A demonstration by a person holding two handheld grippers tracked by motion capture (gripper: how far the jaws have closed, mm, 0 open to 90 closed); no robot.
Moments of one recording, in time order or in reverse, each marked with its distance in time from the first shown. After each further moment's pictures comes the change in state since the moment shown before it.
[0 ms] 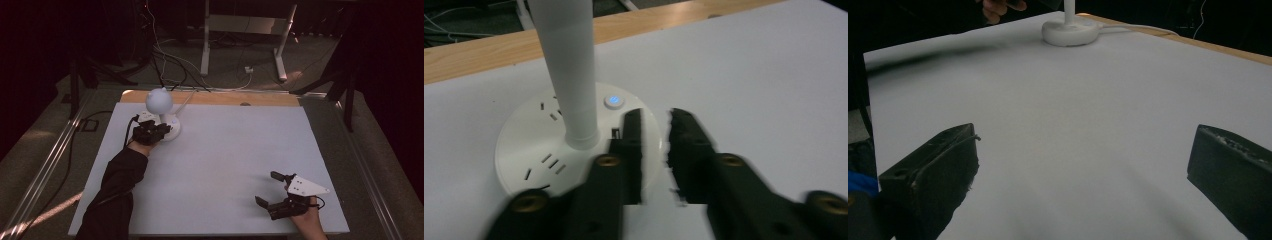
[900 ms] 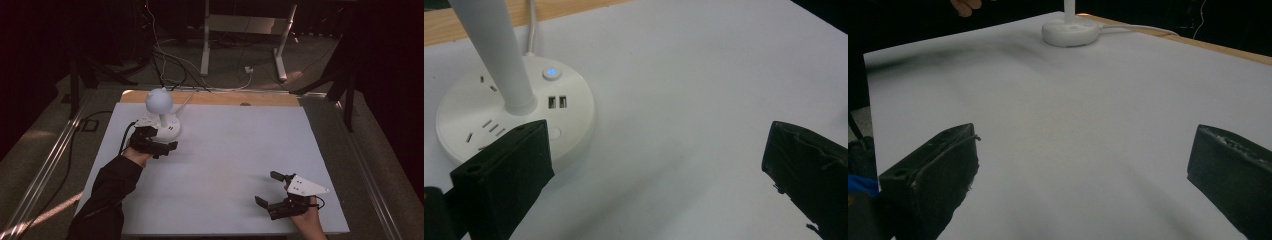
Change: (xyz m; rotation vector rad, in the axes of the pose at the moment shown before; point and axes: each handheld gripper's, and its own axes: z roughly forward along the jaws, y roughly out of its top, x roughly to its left) left arm -0.025 -0.001 -0.037 0.083 -0.126 0.019; right arm 0.000 0.001 0.000 0.001 0.000 0.000
